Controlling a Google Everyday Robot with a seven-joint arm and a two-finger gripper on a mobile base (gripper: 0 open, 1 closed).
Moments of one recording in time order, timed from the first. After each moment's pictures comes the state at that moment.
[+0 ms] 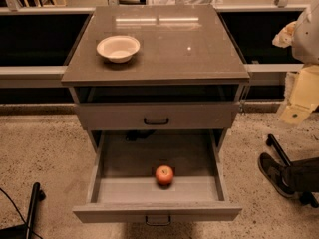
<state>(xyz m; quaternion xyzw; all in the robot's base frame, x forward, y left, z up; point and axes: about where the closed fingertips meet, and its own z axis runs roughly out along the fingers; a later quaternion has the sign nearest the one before) 0.438 -0.217 0.976 -0.60 0.78 -0.03 0.16</state>
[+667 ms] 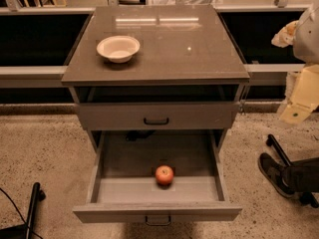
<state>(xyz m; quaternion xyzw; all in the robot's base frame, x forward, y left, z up) 0.439 -0.215 0.977 -0.61 0.78 -0.02 0.17</state>
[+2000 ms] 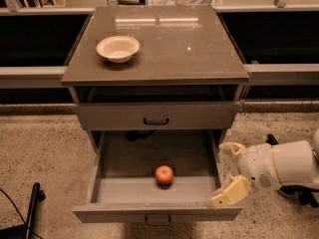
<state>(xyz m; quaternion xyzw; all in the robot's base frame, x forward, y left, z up) 0.393 -0.131 0.741 -0.45 0.77 0.31 0.32</state>
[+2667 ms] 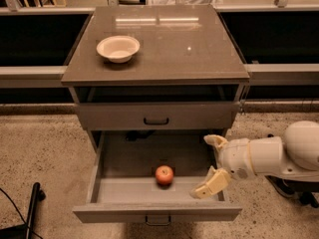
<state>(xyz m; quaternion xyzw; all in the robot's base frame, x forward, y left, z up) 0.428 -0.109 0.715 -0.48 0.74 0.30 0.35</state>
